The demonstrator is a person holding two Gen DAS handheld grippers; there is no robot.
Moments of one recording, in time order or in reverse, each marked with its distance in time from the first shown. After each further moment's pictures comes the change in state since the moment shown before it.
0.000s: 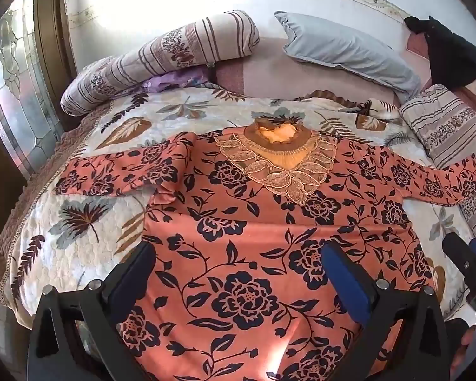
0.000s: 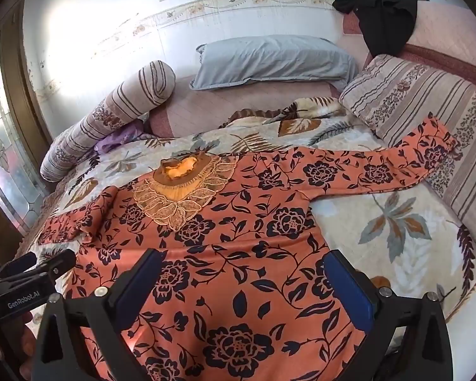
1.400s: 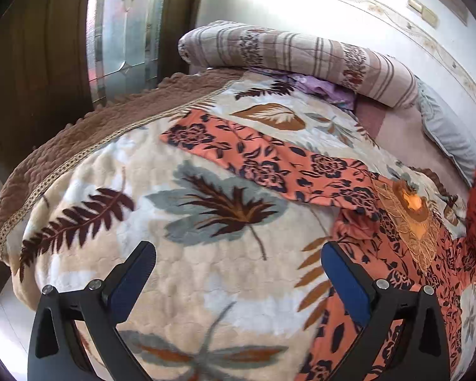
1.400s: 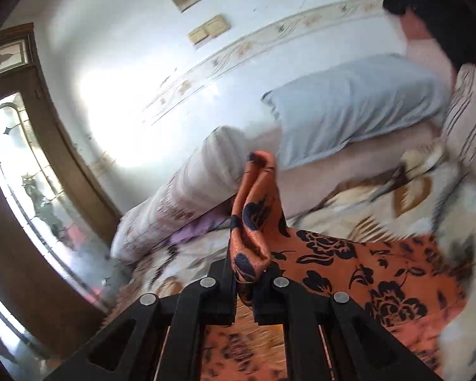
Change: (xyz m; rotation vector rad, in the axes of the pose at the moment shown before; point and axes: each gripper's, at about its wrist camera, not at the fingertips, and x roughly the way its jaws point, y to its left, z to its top) left arm 0.042 0.255 -0.038 -0.446 -0.036 0.147; right arm 0.085 0.100 0.174 0.139 -0.138 0.431
